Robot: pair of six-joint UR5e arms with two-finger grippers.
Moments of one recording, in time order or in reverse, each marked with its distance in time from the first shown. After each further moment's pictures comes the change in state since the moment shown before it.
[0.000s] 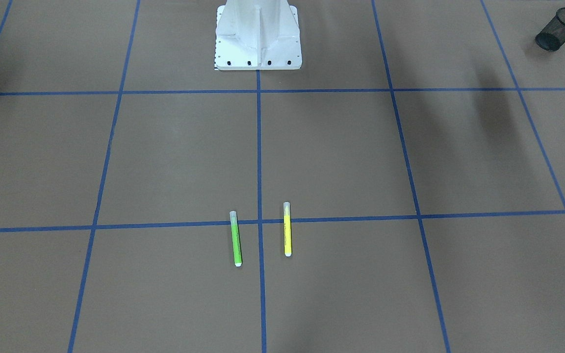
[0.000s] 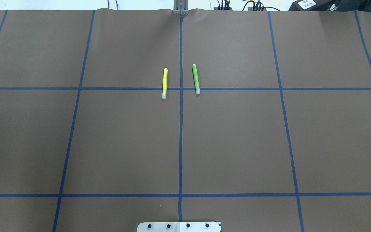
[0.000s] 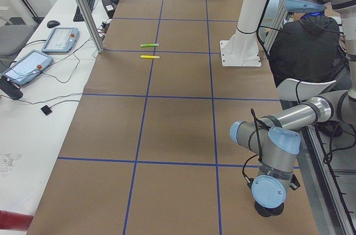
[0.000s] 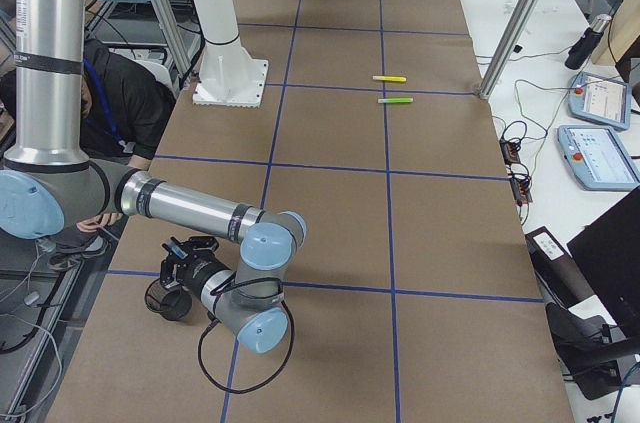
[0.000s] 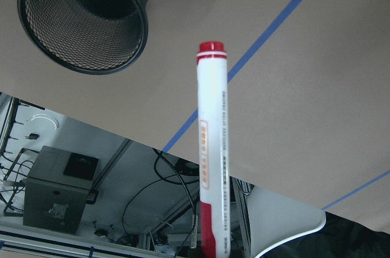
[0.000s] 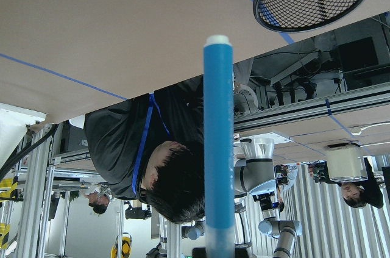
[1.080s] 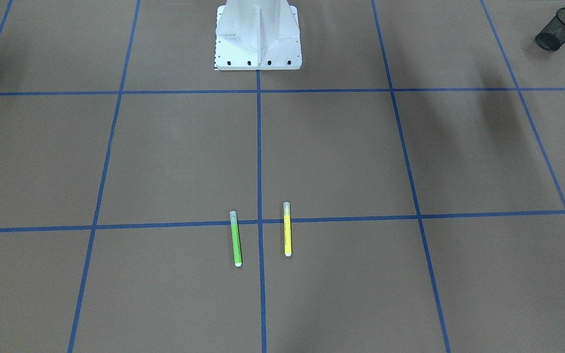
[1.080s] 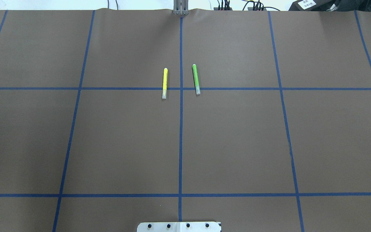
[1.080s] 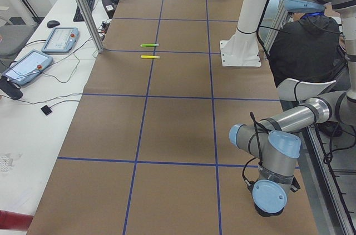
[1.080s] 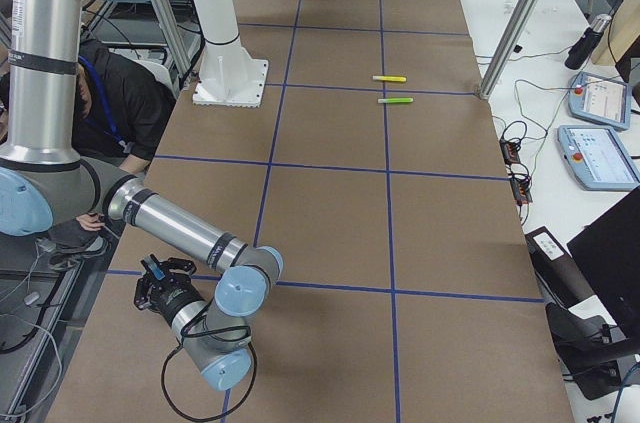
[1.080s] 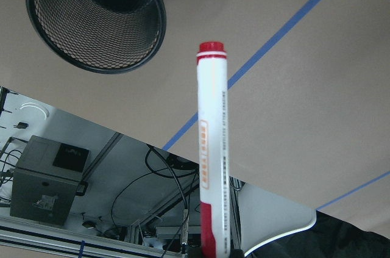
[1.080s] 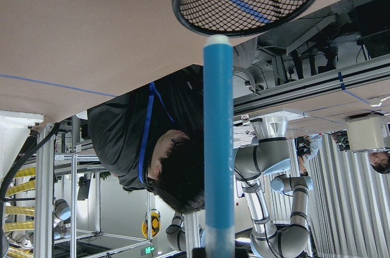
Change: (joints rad) left arm -0.018 -0.030 0.015 -0.002 0.005 0.000; right arm 0.000 -0.043 -0.184 0.085 -0.001 0.003
